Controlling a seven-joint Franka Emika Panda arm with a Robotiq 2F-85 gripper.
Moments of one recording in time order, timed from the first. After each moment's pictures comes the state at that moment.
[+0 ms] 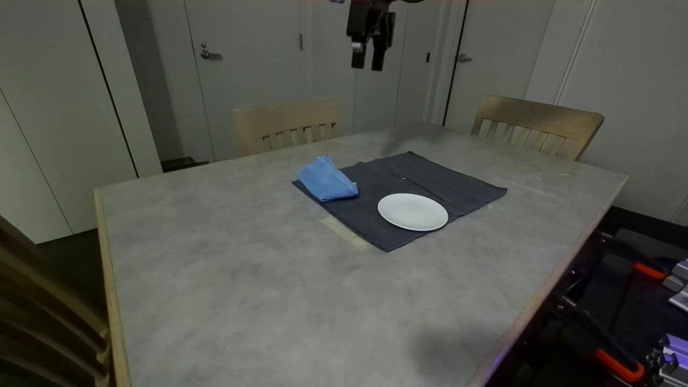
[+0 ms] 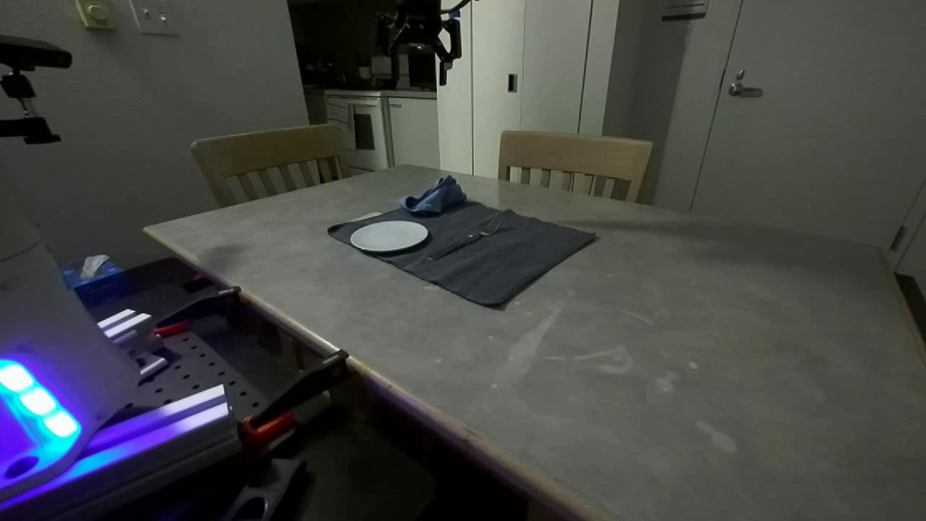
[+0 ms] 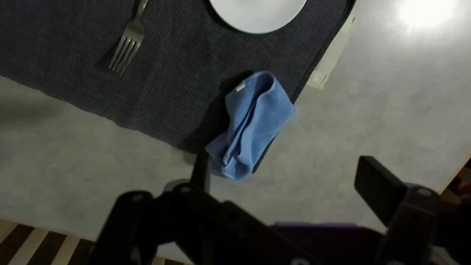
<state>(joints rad) 0.11 0.22 0.05 -1.88 0.09 2.14 -0.31</state>
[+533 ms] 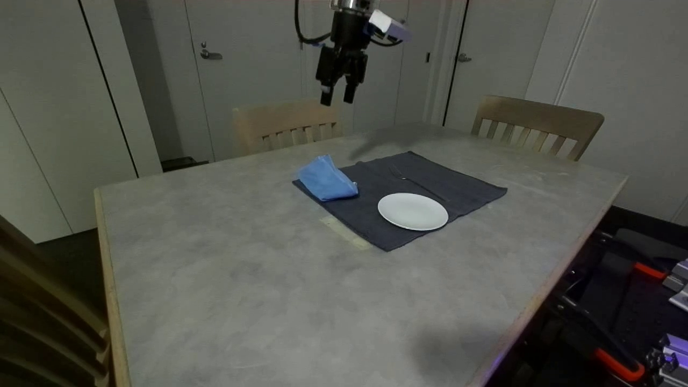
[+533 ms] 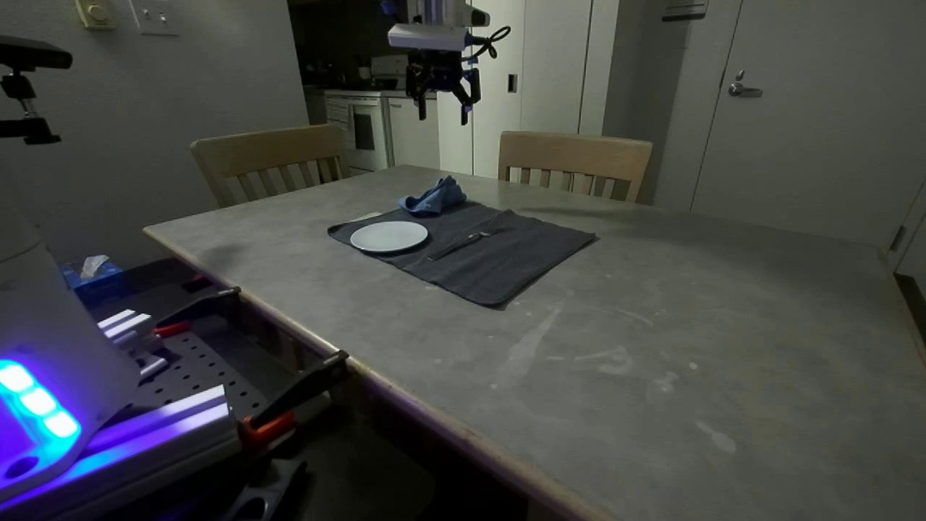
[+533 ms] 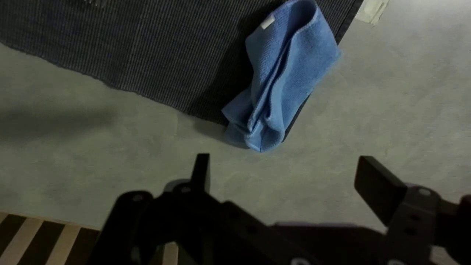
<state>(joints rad) 0.09 0.45 0.07 -1.77 0.09 2.36 -0.27</state>
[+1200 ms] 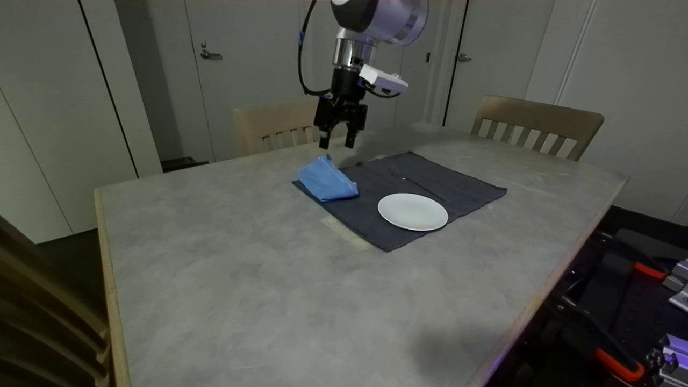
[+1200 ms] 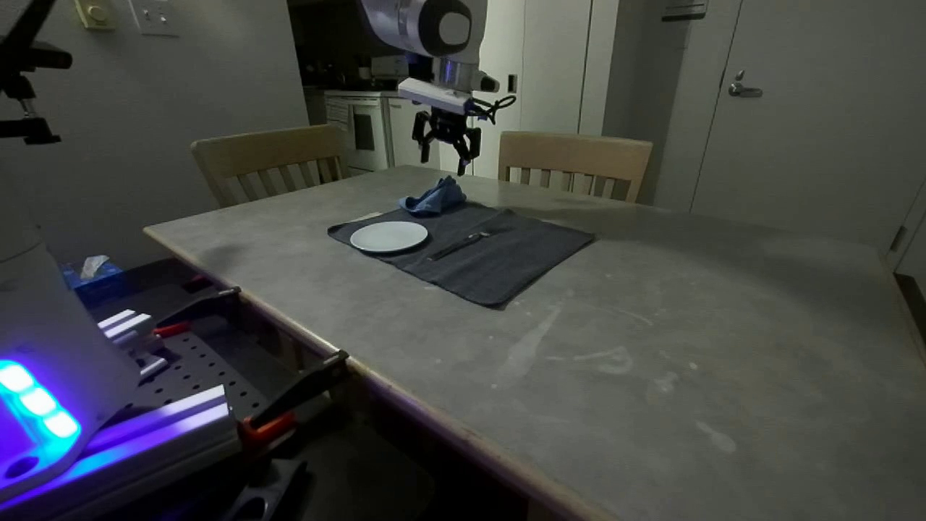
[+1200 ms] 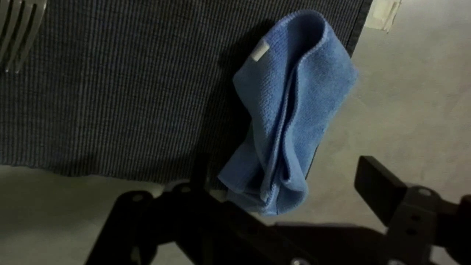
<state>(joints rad) 0.02 0.65 0.12 -1.70 0.20 2.37 -0.23</state>
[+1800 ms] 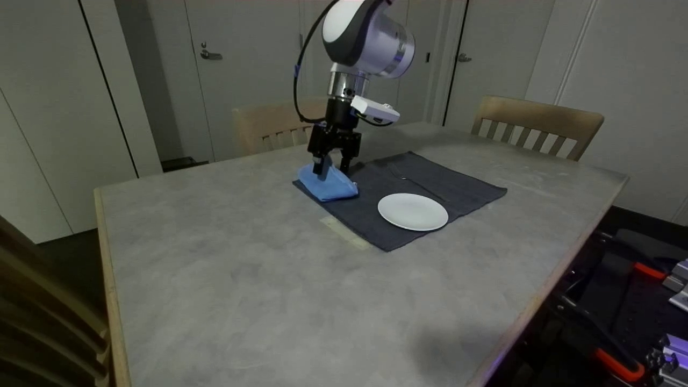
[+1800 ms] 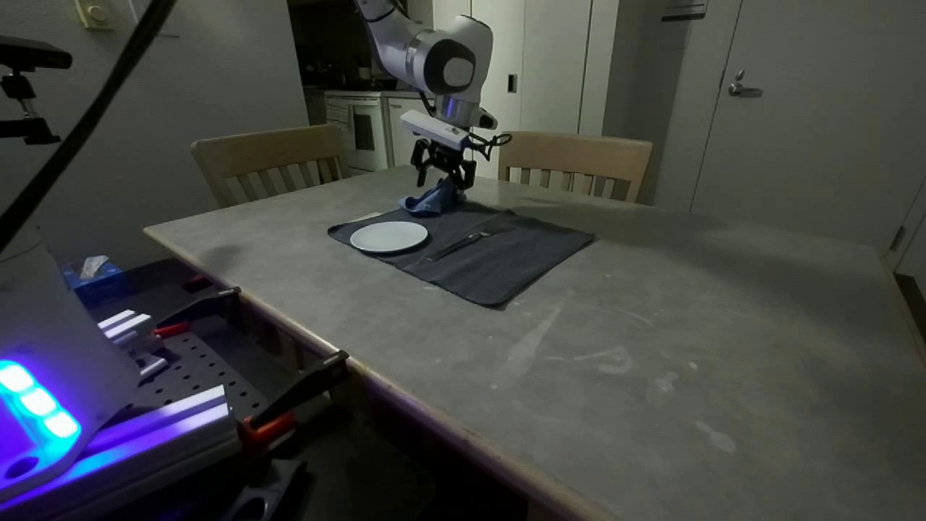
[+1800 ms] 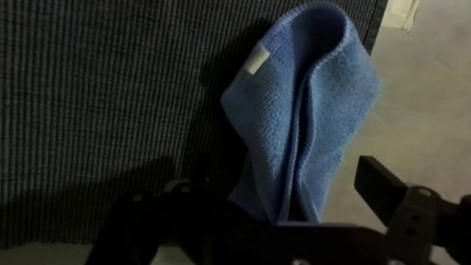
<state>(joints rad) 0.00 0.80 0.17 -1.61 0.23 2.36 -0.23</state>
